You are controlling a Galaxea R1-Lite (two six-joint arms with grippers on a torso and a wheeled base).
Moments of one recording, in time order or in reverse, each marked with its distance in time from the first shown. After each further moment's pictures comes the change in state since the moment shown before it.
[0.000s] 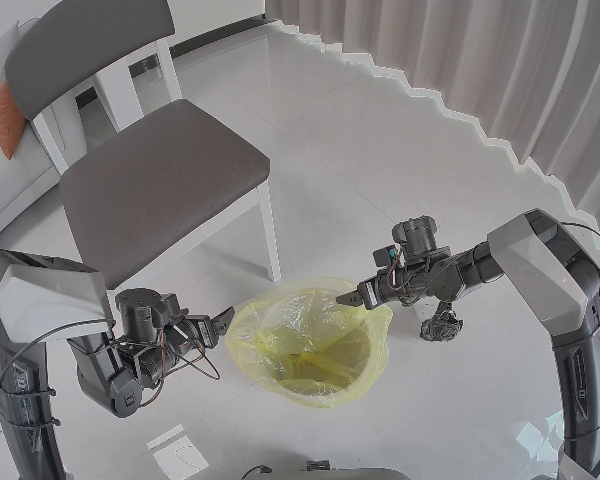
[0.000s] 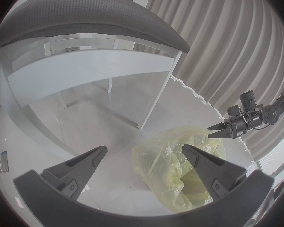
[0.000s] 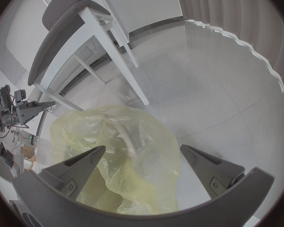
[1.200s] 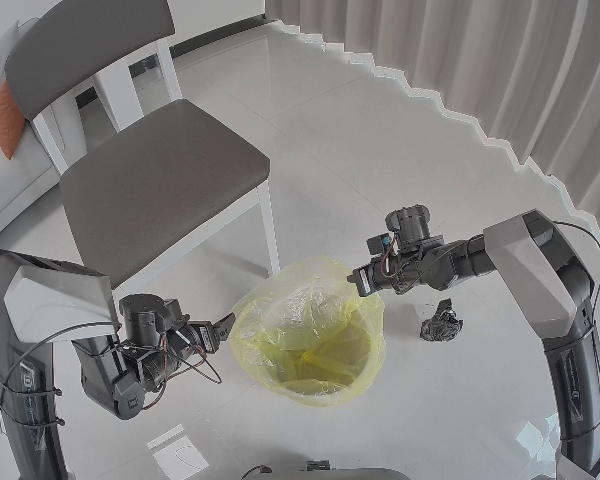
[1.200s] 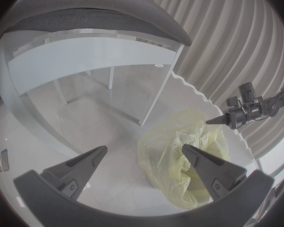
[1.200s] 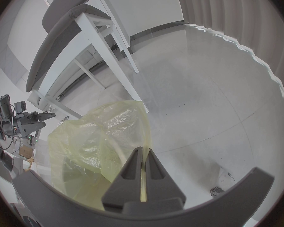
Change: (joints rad) left arm 0.001 0.034 0.003 -0.011 0.000 0.000; right arm 0.002 0.050 -0.166 0.081 0.001 -0.002
